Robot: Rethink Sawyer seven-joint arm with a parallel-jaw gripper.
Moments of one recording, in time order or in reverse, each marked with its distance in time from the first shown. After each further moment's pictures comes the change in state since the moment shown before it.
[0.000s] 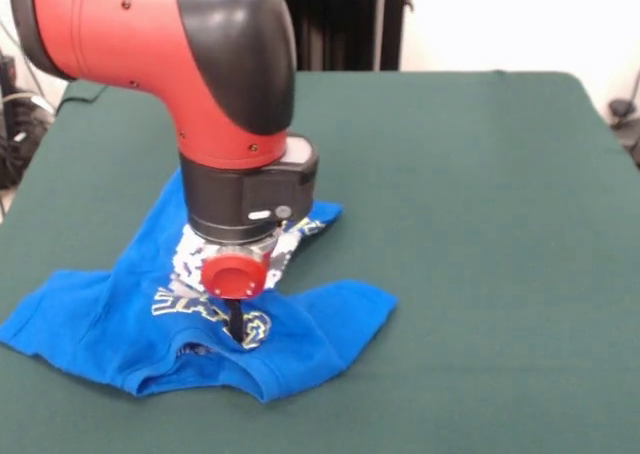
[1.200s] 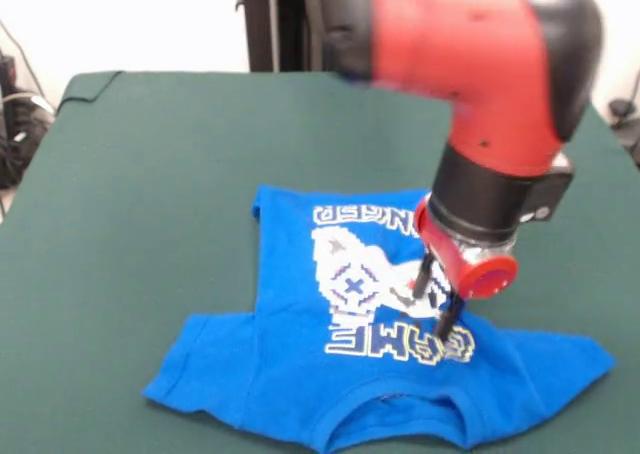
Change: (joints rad) arm 0.449 0.119 -0.306 -0.133 0.146 0.095 0.000
